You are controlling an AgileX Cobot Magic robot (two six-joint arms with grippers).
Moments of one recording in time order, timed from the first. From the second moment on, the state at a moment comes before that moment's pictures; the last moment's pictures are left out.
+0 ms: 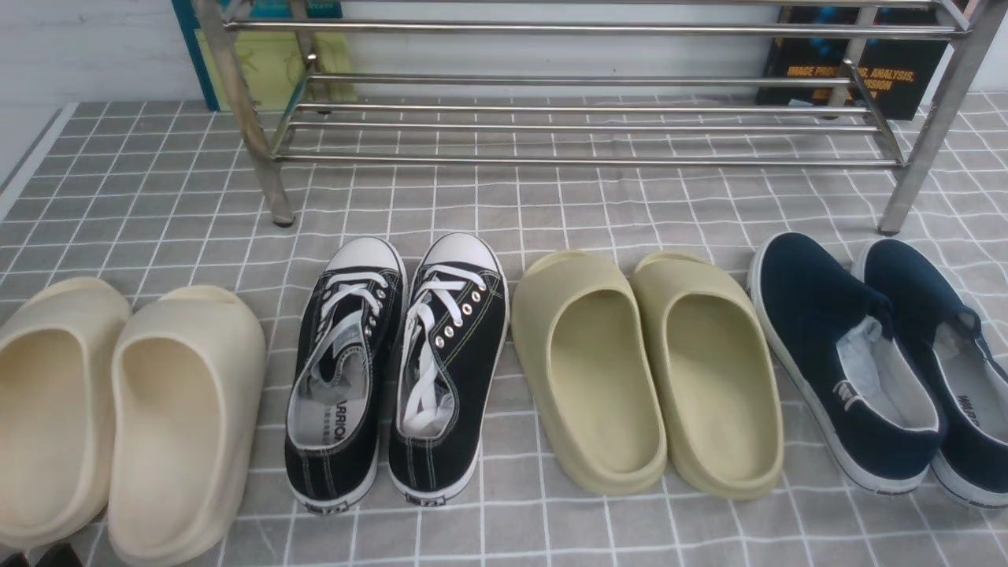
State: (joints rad) right arm -0.06 -0.01 0.02 0.00 0.38 -0.01; left arm 0.06 -0.01 0.03 -0.03 0.37 -0.17
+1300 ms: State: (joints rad) right arm -0.06 -0.01 0.02 0.01 0.38 -0.01; left arm 0.06 -0.01 0.03 -0.11 0.31 -0.17
